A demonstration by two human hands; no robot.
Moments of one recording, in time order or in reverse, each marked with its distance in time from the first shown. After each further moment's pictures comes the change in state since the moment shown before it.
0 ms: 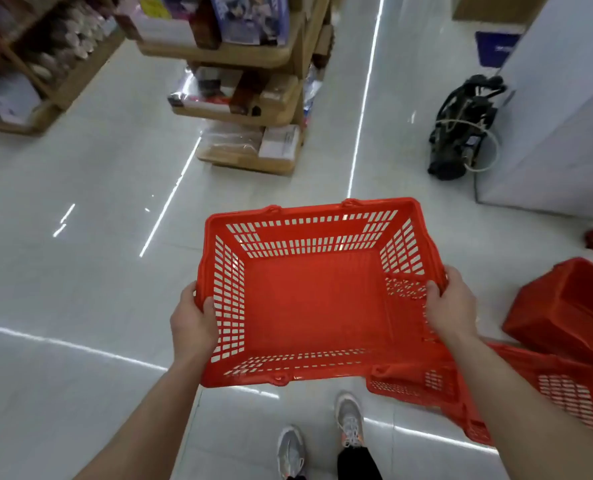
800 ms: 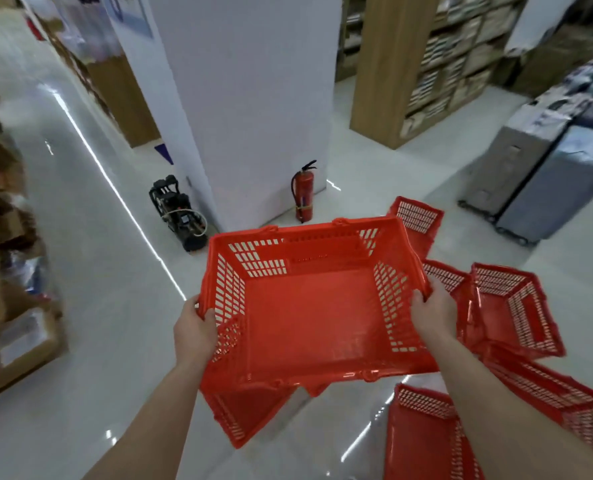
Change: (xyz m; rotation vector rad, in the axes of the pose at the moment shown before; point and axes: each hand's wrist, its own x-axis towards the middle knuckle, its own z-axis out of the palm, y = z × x) left_hand -0.394 0.309 0.185 0.012 -0.624 0.708; right_hand -0.239 0.293 -0.454 0.169 0.739 0.660
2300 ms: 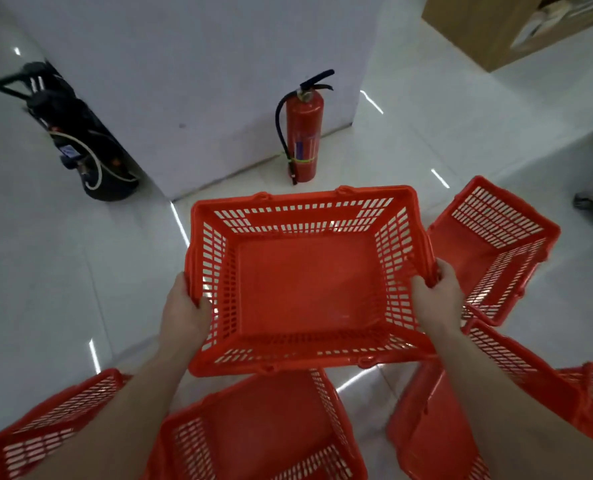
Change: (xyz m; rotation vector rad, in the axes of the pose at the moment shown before) left_hand 0.423 -0.038 0.575 0.149 -0.027 -0.055; right_hand 0.610 0.205 0.439 0.046 -0.230 0.083
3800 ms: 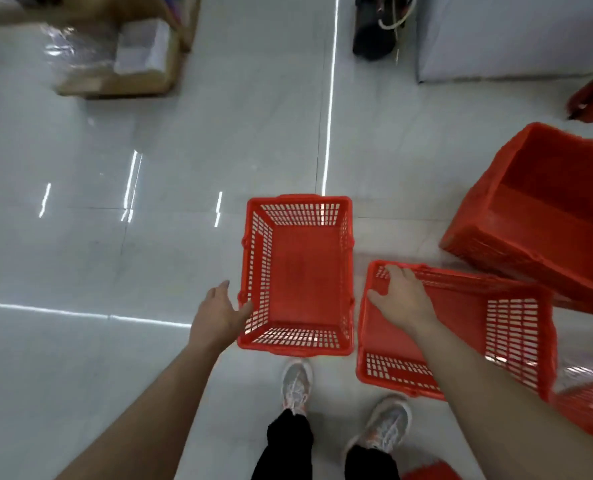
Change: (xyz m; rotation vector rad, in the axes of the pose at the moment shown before) left_hand -0.310 -0.406 -0.283 0.259 -0.078 -0.748; right_hand -0.500 -0.018 0.268 -0.784 -1.006 -0.516
